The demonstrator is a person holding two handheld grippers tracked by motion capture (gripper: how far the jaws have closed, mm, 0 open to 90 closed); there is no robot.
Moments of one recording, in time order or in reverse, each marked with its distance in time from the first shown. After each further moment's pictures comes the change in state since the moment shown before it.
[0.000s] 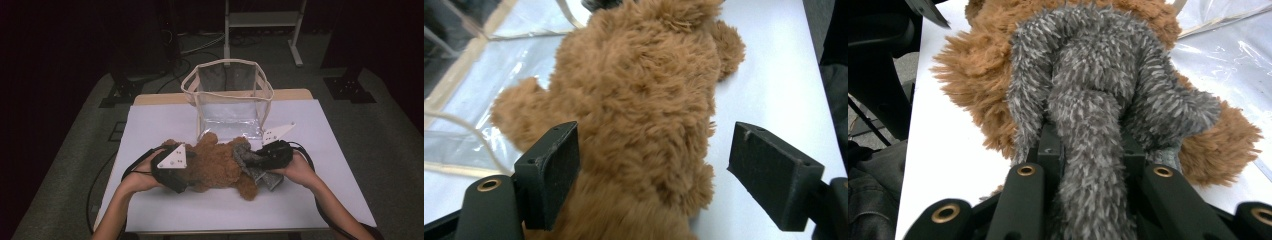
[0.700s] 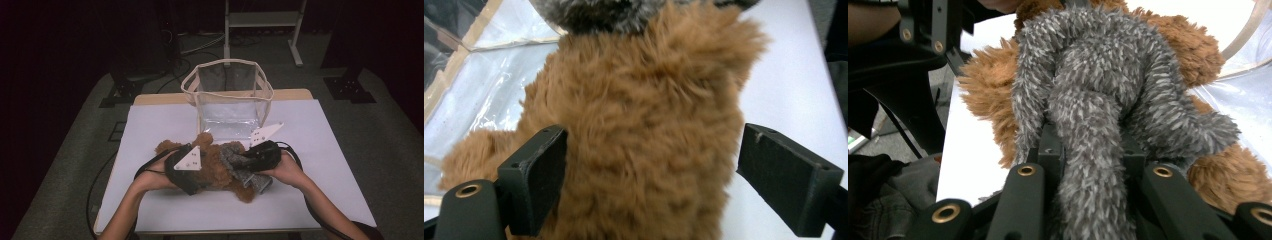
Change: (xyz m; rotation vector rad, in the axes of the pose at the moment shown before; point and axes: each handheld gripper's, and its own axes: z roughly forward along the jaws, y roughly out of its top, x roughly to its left) left arm -0.005 0.021 0.028 0.012 0.003 0.041; right arm 0.018 0.025 0.017 -0.036 0.084 -0.040
